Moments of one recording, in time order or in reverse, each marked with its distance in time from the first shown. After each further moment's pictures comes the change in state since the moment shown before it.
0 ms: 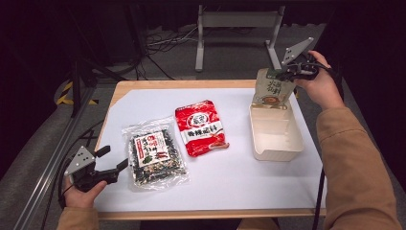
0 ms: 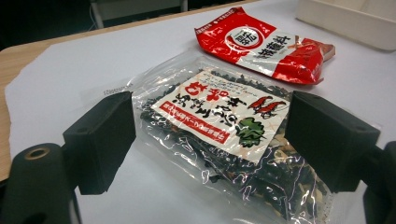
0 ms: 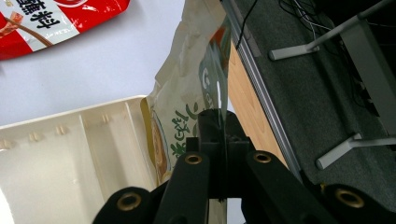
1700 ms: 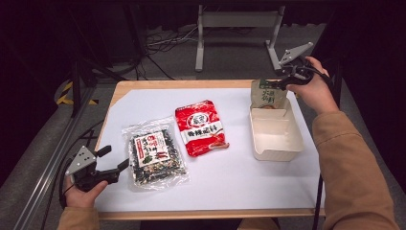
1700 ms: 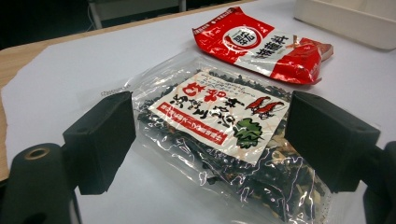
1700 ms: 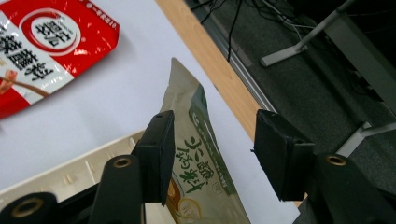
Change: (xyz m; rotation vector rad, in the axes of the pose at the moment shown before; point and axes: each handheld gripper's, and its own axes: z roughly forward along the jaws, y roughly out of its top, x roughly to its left) left arm -0.001 0.001 0.001 0.000 -0.006 0.004; right arm 0.014 -0.002 0.011 -0.095 -0.046 0.189
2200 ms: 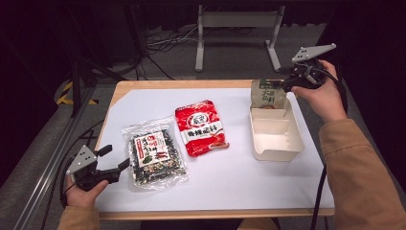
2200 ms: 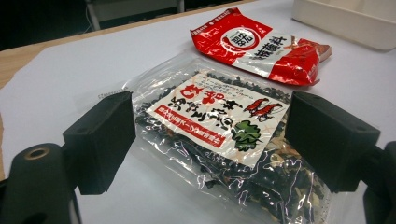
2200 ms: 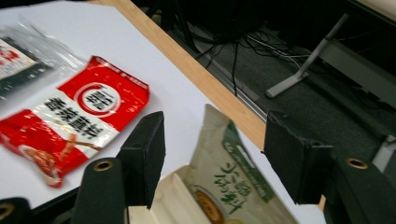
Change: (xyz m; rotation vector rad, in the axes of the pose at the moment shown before) left arm -0.001 0.002 0.003 0.001 -0.008 0.003; right arm 0.028 -0.002 -0.042 -0.200 0.014 0.165
